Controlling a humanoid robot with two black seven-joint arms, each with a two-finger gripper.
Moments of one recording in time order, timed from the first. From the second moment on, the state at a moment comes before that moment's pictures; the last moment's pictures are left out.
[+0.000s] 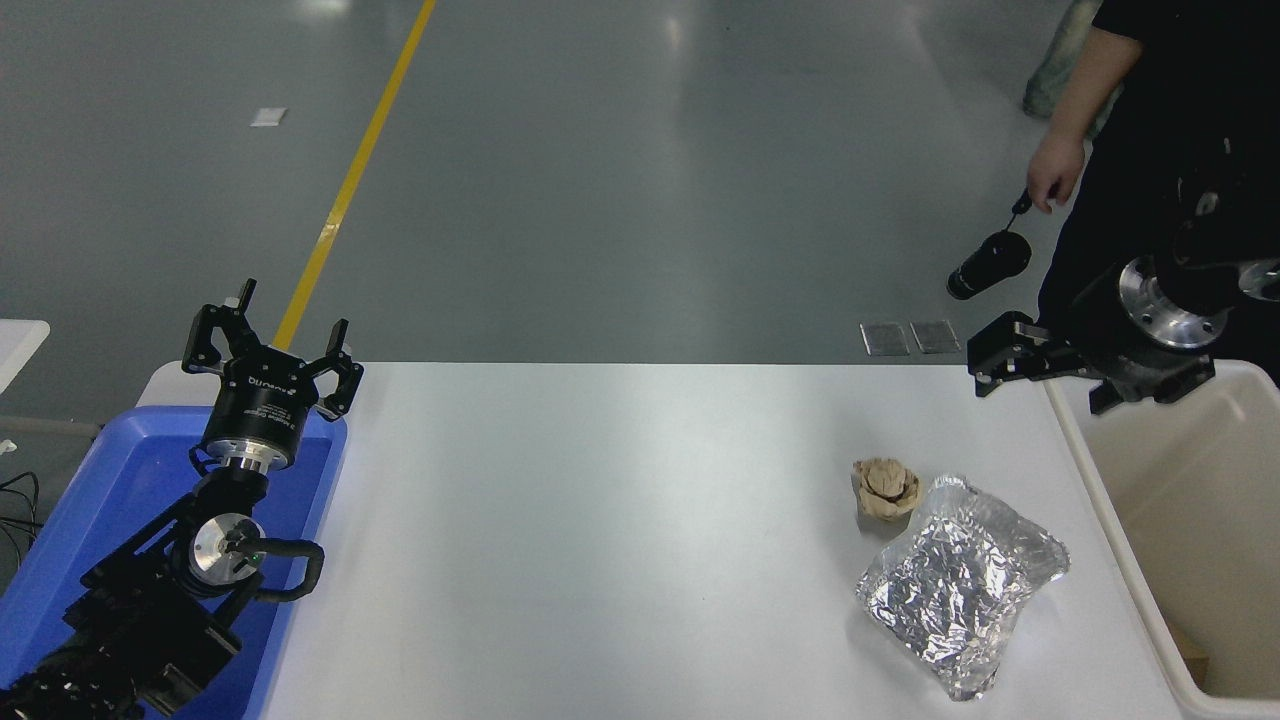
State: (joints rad) left arm -0.54 0.24 -0.94 -0.52 0.00 -0.56 -0.50; right arm 2.04 -0.29 -1.61 1.44 -0.01 0.33 0.11
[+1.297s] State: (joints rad) left arm -0.54 0.24 -0.94 -0.52 0.00 -0.56 -0.50; right arm 1.39 -0.48 -1.30 1.35 0.00 -0.04 0.11
